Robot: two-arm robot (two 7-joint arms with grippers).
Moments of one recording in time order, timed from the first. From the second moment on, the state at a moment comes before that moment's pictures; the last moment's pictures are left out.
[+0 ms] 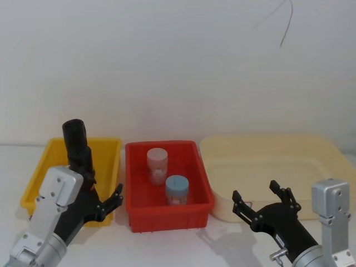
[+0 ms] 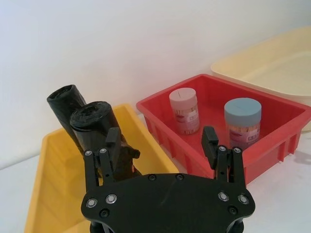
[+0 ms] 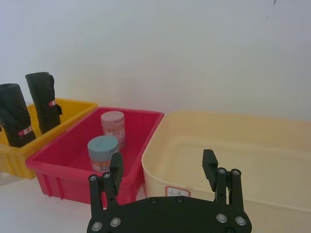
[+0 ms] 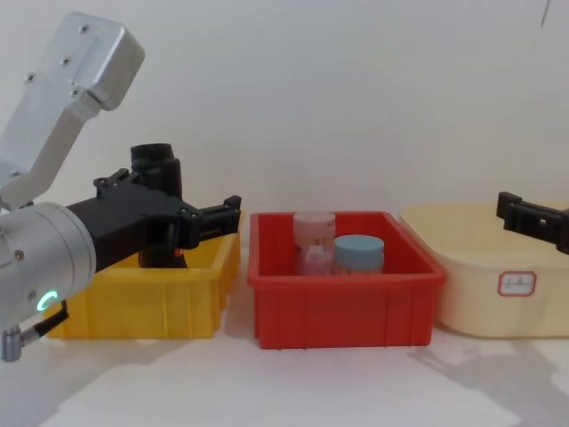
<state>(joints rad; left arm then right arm) -0.24 0.38 0.45 -1.63 -0.20 0.01 -0.01 -0.01 0.34 -0.23 -1.77 0.29 0.03 0.07</state>
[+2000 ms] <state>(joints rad) -0.20 0.39 0.38 -1.62 -0.27 0.03 -0.04 -0.01 0.34 -0.23 -1.77 0.29 0.03 0.07</state>
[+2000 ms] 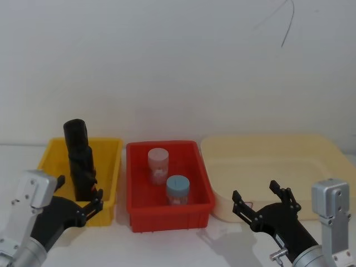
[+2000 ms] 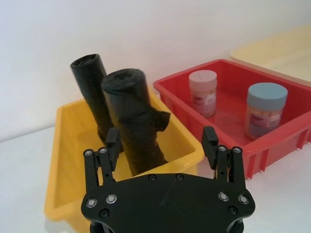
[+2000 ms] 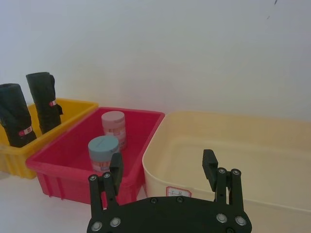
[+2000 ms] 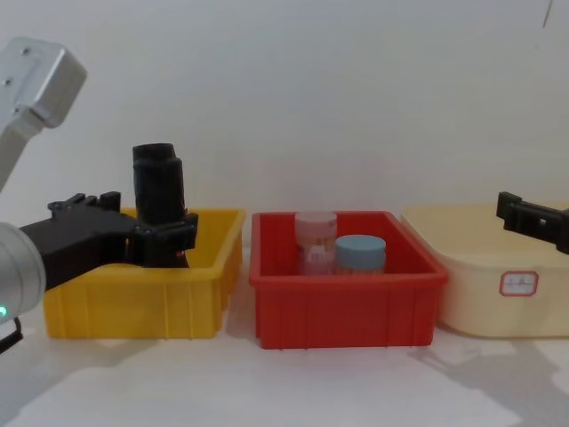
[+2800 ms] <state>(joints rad) -0.23 0.34 0.33 -1.55 -0.34 0.05 -0.08 -0.01 0.34 -0.23 -1.77 0.29 0.03 0.07</state>
